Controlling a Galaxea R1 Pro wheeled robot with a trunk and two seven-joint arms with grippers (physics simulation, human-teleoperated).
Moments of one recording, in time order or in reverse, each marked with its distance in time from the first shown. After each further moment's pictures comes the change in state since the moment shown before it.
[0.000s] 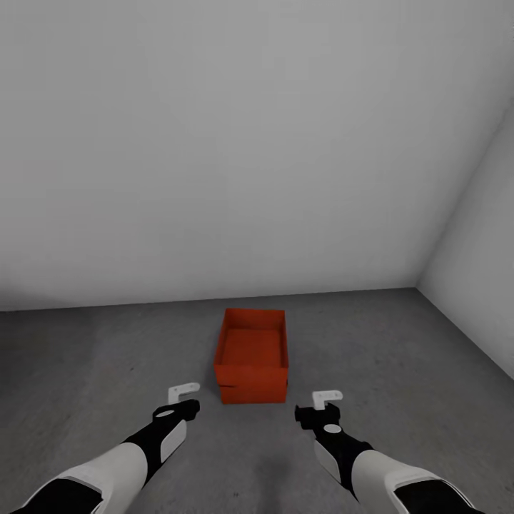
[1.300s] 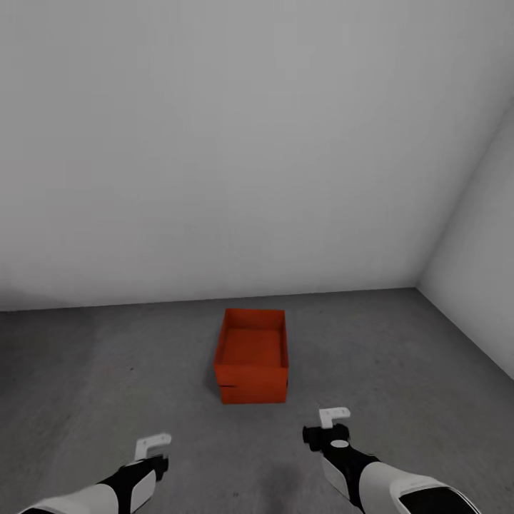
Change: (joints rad) left arm 0.092 0.076 0.001 0.163 0.021 0.007 -0.008; right arm 0.023 -0.022 0.003 0.065 0.003 0.037 0.000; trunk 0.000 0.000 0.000
